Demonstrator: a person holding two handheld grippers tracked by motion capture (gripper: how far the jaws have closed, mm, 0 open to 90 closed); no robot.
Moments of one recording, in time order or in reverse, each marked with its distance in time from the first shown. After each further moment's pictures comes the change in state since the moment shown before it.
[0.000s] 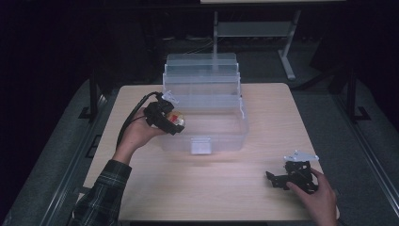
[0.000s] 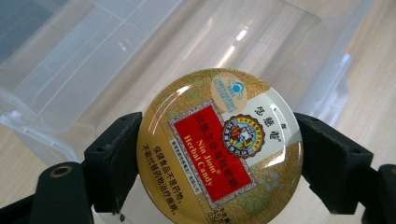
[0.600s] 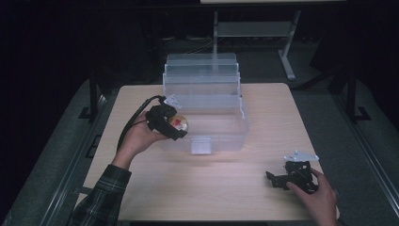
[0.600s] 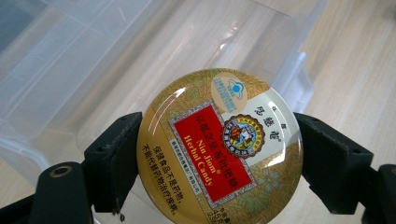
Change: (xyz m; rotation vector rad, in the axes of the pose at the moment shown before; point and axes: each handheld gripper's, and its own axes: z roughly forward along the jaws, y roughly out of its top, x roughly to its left) left arm -0.017 0.002 -0.007 -0.003 -0.028 0.040; right arm 0.000 0.000 0.000 -0.002 -0.001 -0.003
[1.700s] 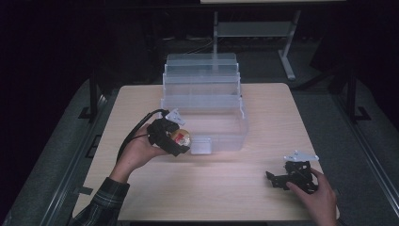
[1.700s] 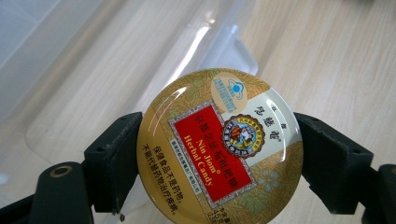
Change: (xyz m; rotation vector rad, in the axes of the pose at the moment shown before) left arm -0.036 -0.015 -0.003 0.007 -0.075 0.051; right arm 0.000 0.000 0.000 0.000 0.001 0.004
